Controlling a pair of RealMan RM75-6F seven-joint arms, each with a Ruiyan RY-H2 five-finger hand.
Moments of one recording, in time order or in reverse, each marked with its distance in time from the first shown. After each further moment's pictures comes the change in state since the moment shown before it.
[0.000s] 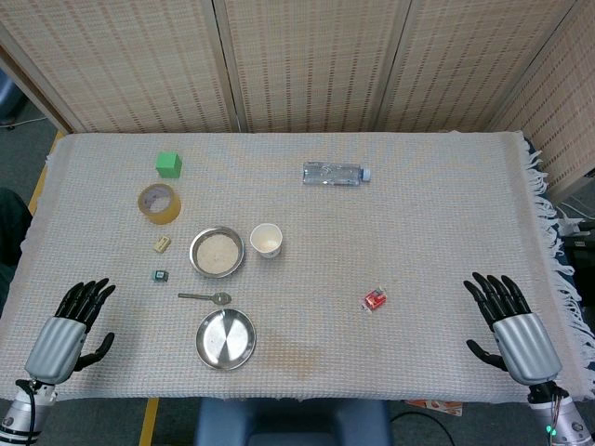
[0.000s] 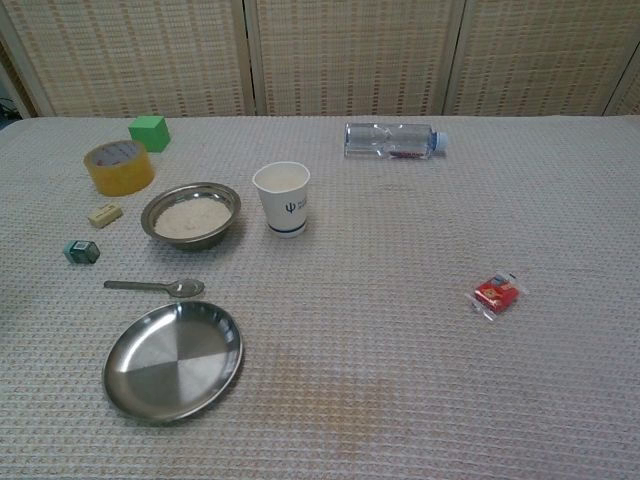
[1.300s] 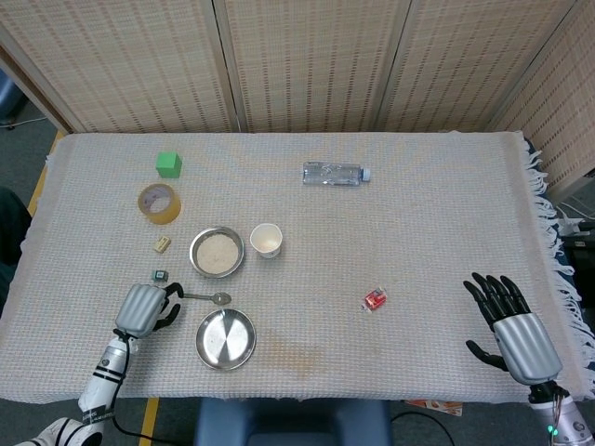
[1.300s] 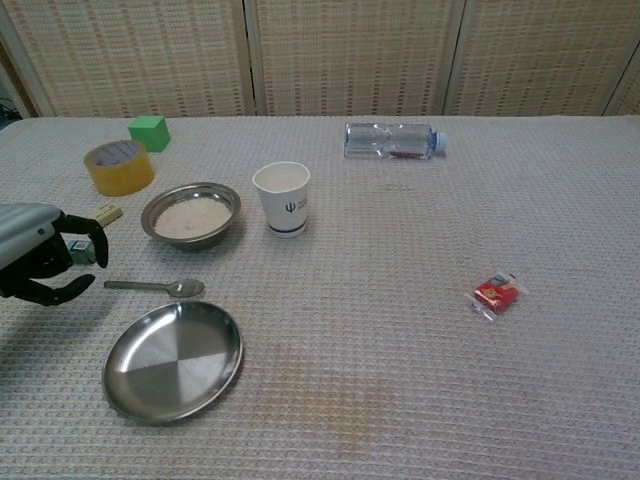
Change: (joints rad) left arm -0.226 -0.373 -0.128 0.251 -0.164 -0.303 0.151; right arm 0.004 0.011 0.001 0.000 0.002 -0.013 0.034
